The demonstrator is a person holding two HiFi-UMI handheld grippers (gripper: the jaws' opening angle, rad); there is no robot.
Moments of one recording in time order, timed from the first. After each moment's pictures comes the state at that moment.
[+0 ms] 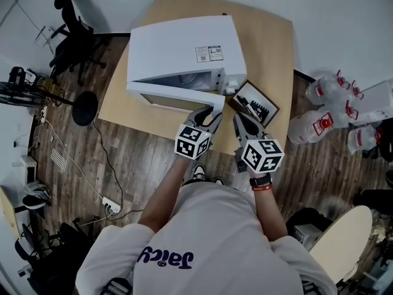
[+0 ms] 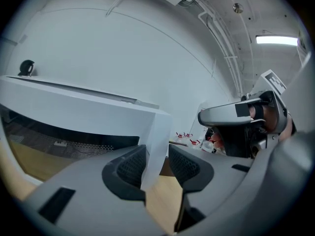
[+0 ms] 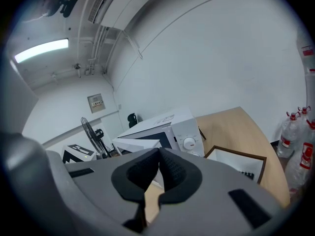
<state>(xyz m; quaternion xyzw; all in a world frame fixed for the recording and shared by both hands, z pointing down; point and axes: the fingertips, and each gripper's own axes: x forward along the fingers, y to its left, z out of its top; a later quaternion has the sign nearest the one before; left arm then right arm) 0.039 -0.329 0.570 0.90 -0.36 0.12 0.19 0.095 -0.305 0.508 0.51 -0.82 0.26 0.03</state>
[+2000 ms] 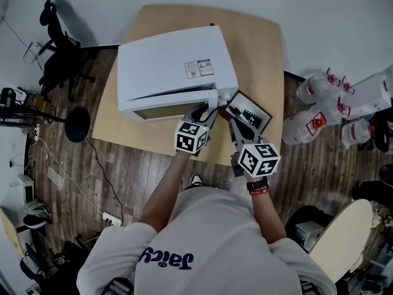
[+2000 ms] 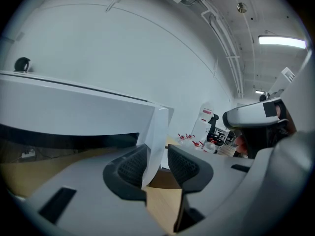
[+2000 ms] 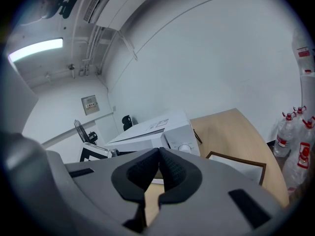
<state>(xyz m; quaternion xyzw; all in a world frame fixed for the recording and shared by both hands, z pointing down) 0.052 -0.407 0.574 0.91 -0.36 0.12 0.19 0.102 -0.342 0.501 0.53 -0.80 0.27 0.03</state>
